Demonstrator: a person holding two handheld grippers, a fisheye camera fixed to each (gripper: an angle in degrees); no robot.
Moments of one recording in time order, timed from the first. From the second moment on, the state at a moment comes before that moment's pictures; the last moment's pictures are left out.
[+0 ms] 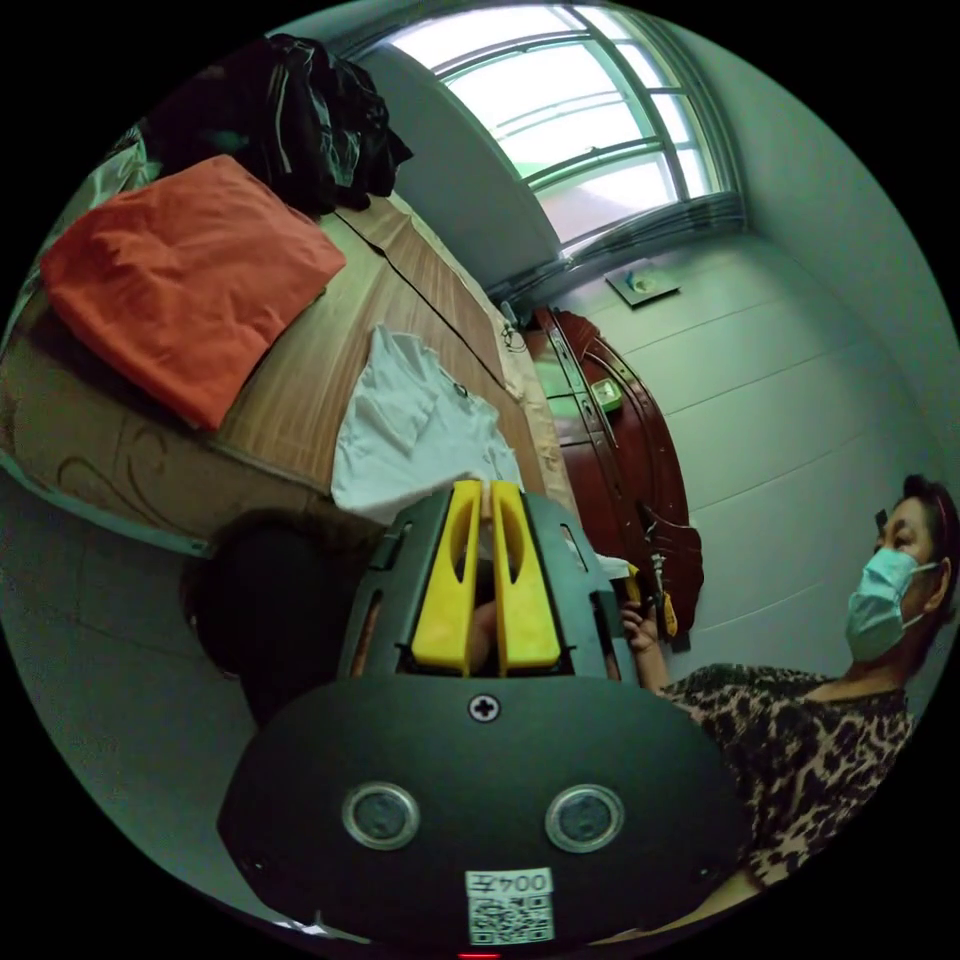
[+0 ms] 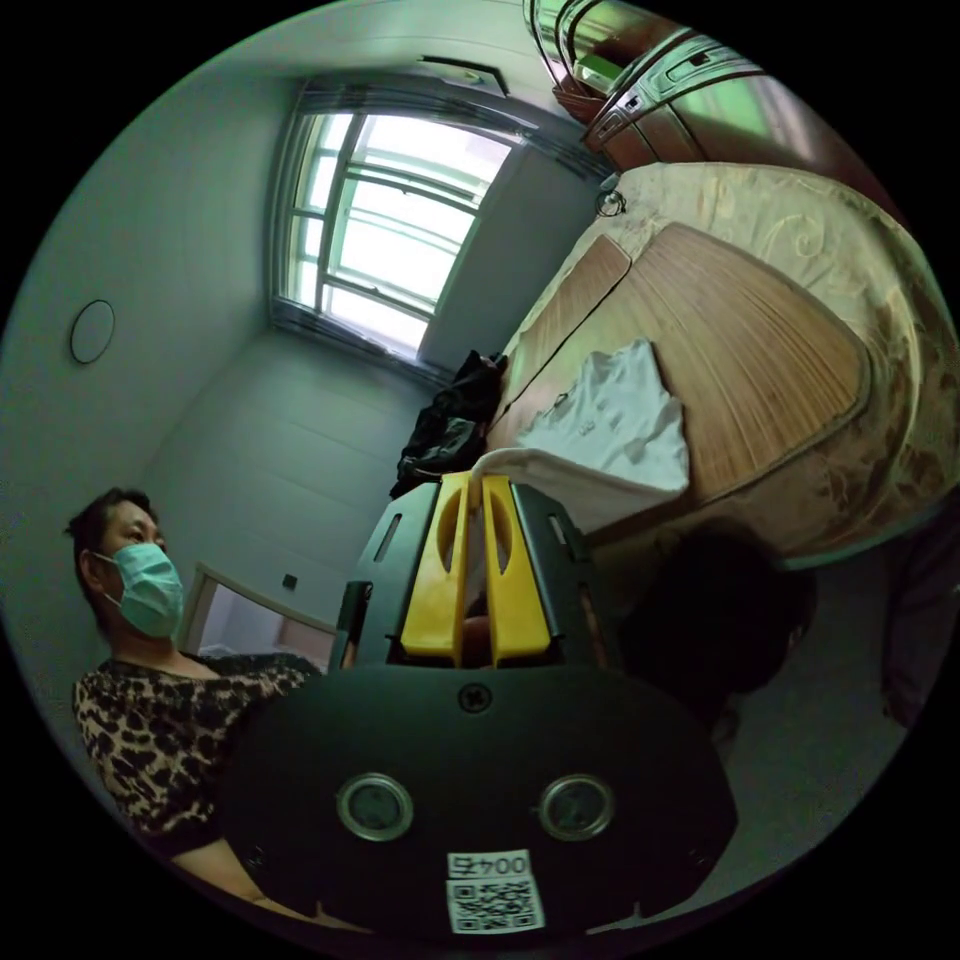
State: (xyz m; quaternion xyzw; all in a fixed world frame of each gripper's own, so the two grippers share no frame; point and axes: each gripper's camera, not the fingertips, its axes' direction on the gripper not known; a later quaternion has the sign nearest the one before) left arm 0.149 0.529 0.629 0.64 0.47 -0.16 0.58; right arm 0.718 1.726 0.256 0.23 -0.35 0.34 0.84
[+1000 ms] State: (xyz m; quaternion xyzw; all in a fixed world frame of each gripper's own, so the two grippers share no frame) left arm -0.049 0.220 0.458 0.51 0.50 -0.27 0.64; right arm 0.877 1.425 0.428 0.11 -0.33 0.47 0.81
